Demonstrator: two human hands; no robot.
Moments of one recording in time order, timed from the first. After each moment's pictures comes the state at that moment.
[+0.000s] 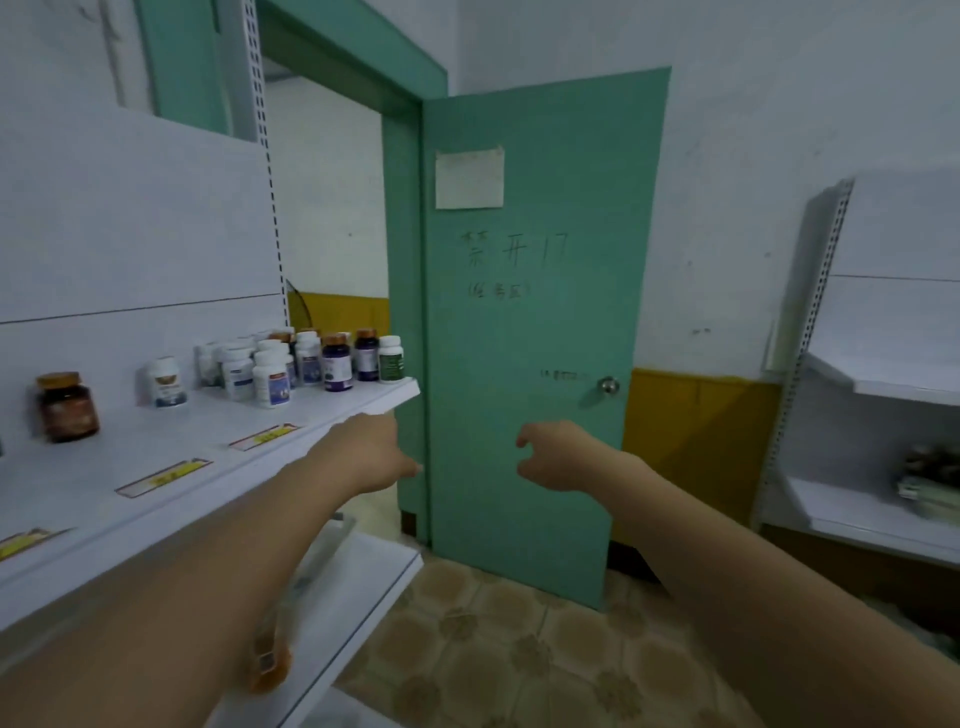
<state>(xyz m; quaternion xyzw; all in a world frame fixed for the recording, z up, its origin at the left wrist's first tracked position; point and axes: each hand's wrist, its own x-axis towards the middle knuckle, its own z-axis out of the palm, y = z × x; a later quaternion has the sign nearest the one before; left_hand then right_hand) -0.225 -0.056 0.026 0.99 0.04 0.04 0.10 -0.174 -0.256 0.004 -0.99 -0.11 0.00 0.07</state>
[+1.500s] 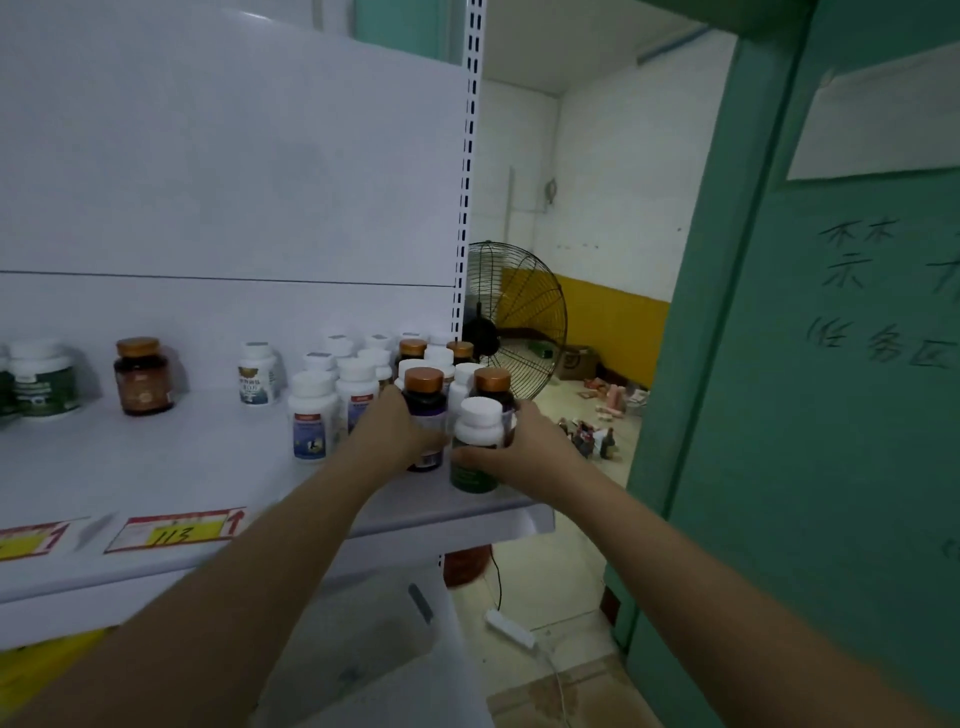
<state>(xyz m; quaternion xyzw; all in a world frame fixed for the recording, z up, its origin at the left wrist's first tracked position) 0.119 0.050 -0.005 0.82 0.35 0.28 0.36 0.232 -0.061 -0.011 -0.78 -0.45 0.13 0.40</state>
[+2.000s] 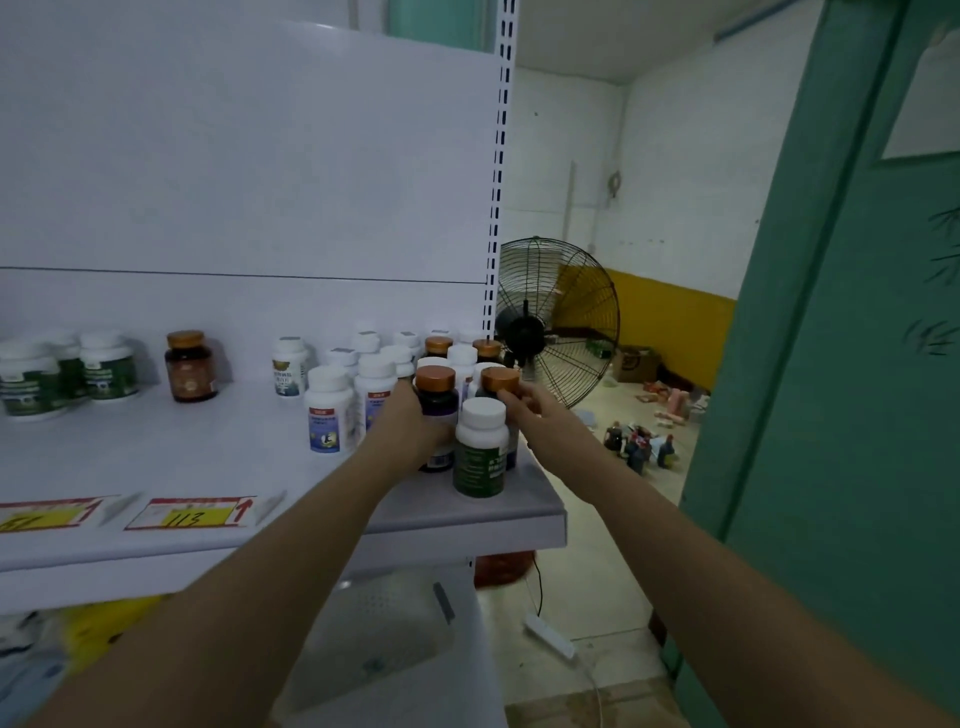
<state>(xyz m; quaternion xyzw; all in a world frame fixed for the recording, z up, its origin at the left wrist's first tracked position) 0.137 0.040 -0.004 0.76 0.37 0.35 0.40 0.273 -0.035 -0.013 -0.70 -0.47 0.22 0.49</state>
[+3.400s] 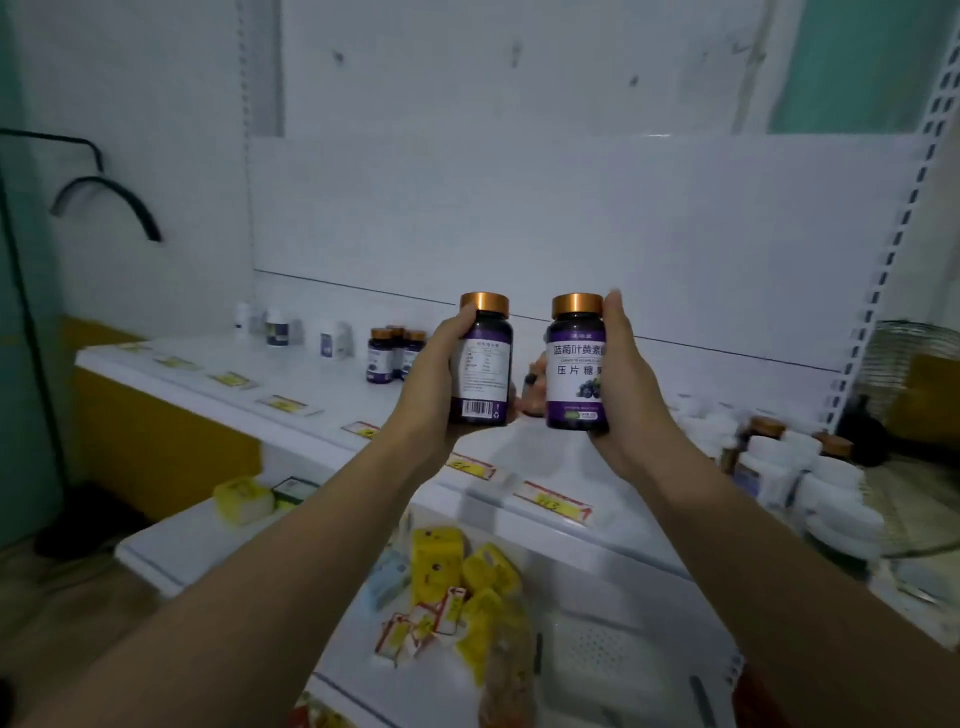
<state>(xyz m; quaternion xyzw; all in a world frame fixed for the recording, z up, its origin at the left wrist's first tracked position) -0.118 -0.015 0.066 0.45 0.28 0.63 0.57 0.031 0.007 0.076 -0.35 -0.52 0.50 0.59</state>
